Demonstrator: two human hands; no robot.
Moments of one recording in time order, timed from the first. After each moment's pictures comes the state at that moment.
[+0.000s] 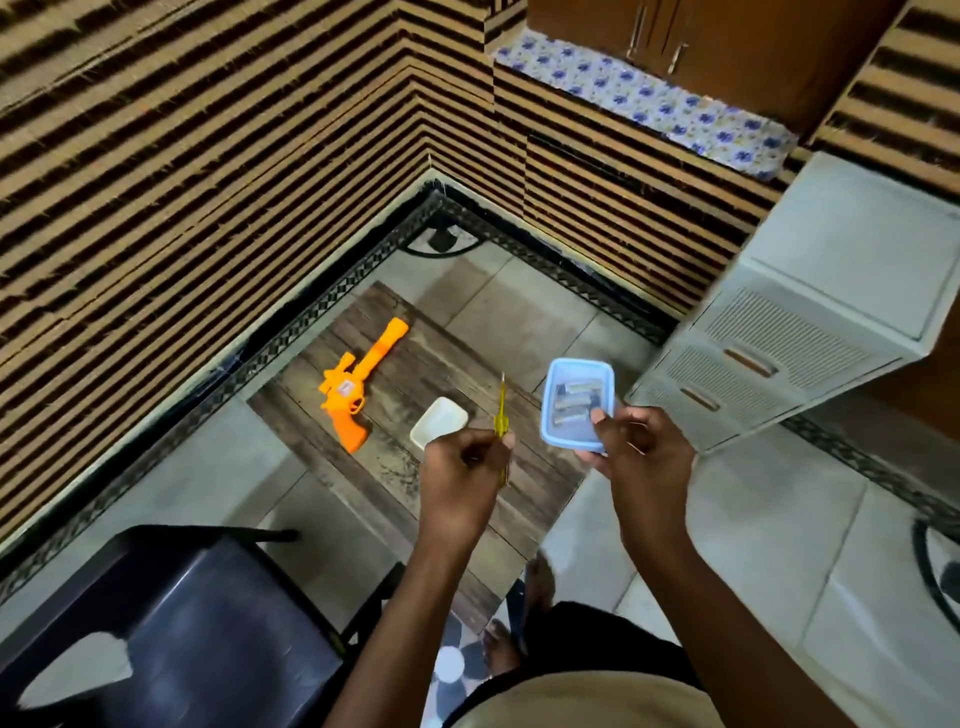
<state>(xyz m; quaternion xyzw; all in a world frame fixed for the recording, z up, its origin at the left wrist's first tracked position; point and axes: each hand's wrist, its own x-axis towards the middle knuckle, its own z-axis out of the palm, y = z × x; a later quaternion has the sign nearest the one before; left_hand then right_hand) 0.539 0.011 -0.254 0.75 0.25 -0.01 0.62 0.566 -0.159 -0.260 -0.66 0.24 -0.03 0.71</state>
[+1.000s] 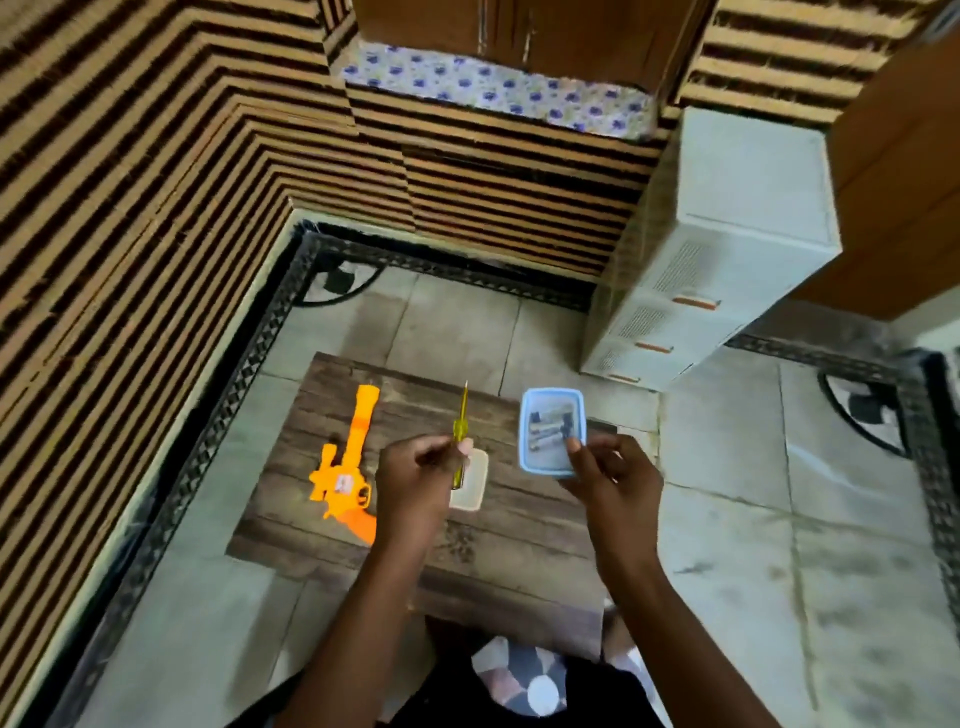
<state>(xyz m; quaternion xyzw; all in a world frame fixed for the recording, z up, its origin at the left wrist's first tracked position) 0.661 0.216 -0.280 0.76 0.13 -0.15 0.62 0.581 0.039 -0.279 -0.63 0.36 -0.15 0.67</state>
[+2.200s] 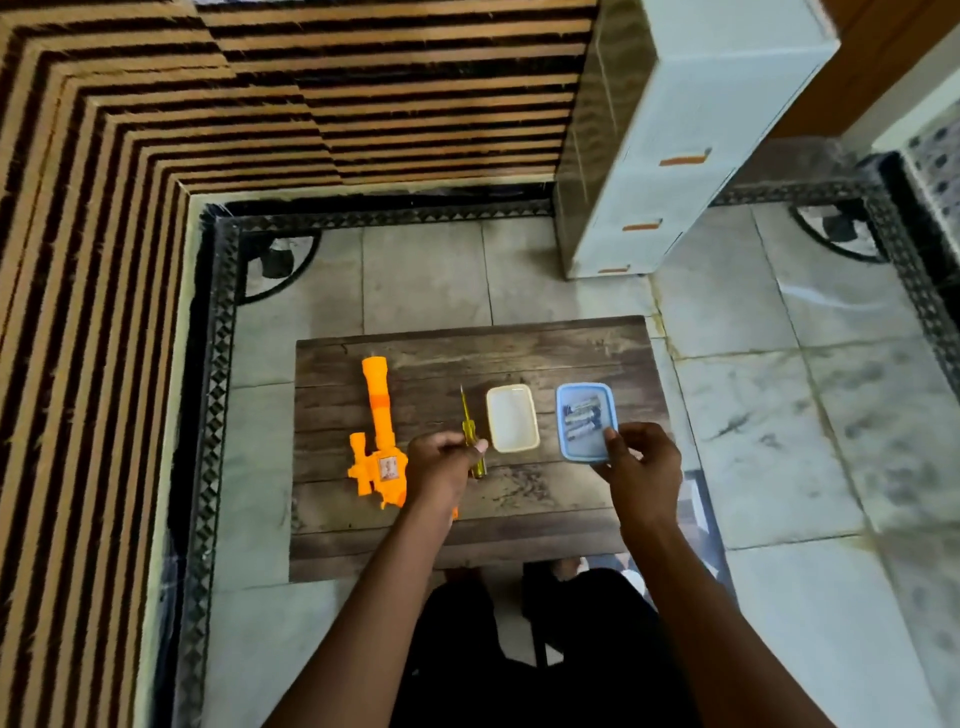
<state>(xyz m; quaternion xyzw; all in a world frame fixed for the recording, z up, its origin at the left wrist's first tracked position) 0.717 0.311 -0.419 0.77 0.17 -0.36 0.50 0.574 0.152 -0.423 -0.59 0.58 -0.17 0.54</state>
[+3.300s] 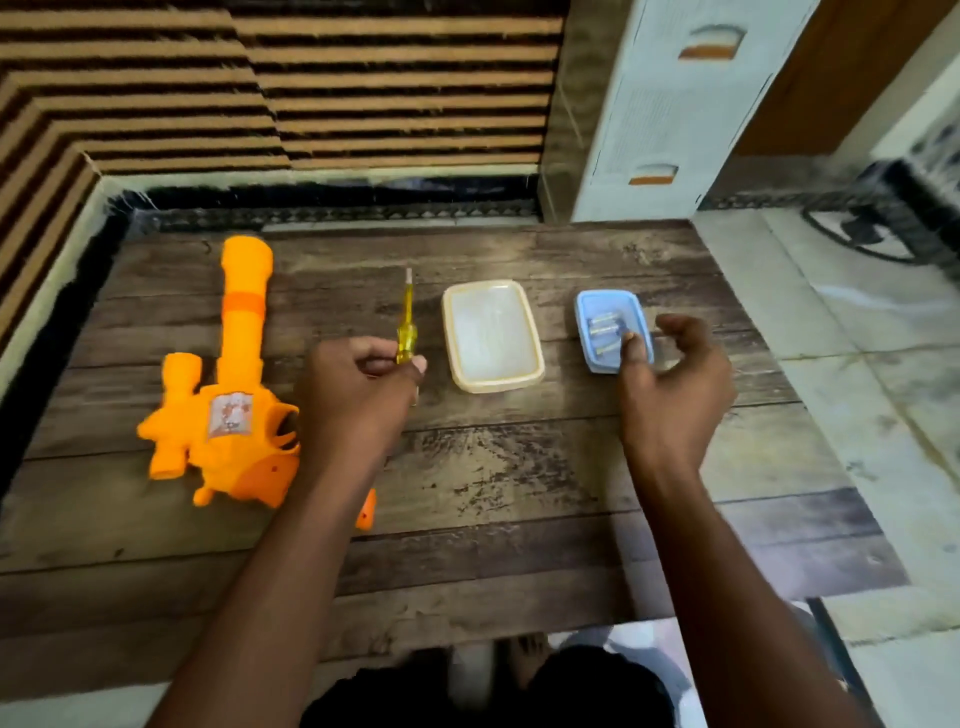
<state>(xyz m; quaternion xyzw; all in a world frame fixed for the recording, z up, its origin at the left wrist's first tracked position) 0.711 0.318 -0.691 0.82 -0.06 -0.11 0.56 0.574 0.126 -0.716 -0.72 0.46 -0.41 0.33</state>
